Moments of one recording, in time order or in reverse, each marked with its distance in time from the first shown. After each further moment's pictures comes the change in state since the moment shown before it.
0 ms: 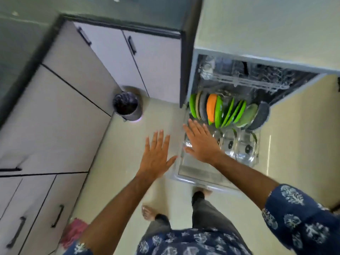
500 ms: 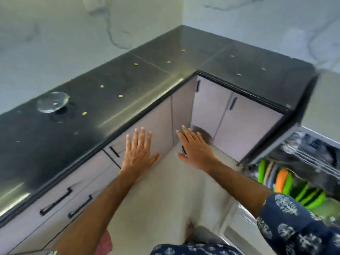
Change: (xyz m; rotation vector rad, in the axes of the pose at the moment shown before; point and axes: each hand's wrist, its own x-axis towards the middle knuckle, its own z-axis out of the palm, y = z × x) left_hand -0.221 -0.340 -0.088 0.056 0.313 -0.564; right_hand 0.132 -0.377 -0.101 -0.136 0.196 -0.487
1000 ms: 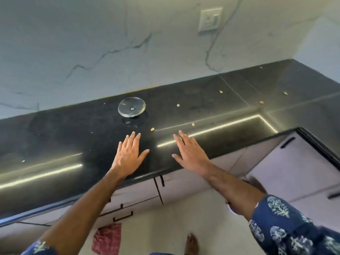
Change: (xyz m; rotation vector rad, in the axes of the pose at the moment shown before) left_hand 0.034 -0.273 0.005 -0.253 0.016 -0.630; right_hand 0.308 -0.164 -0.001 0.053 -0.073 -0.493
